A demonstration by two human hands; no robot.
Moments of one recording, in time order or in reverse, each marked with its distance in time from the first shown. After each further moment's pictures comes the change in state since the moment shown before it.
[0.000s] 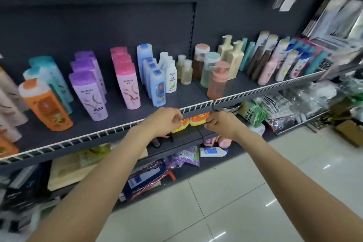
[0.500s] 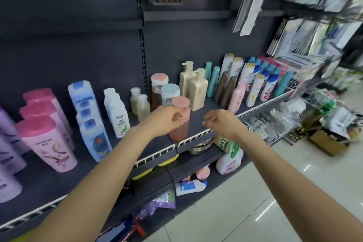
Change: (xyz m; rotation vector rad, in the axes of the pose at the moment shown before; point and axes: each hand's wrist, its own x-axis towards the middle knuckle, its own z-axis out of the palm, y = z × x) left_hand 0.240 0.100 -0.019 -0.019 0.049 0.204; right_hand 0.131 0.149 -0.124 0.123 0.200 0.099
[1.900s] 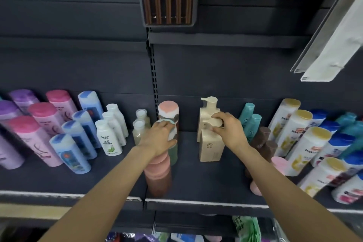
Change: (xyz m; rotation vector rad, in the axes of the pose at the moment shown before) left_hand 0.208 -0.033 0.045 0.310 0.216 -0.635; right_hand 0.302 0.110 -0.042 0.224 -0.004 -0.473
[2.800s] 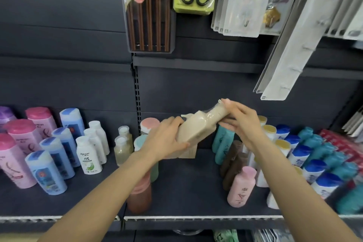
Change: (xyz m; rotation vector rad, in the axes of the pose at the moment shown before) left_hand -0.026 0.098 -0.065 -0.118 0.353 0.215; right_hand -0.030 -0.032 -0.125 0.940 0.105 0.158
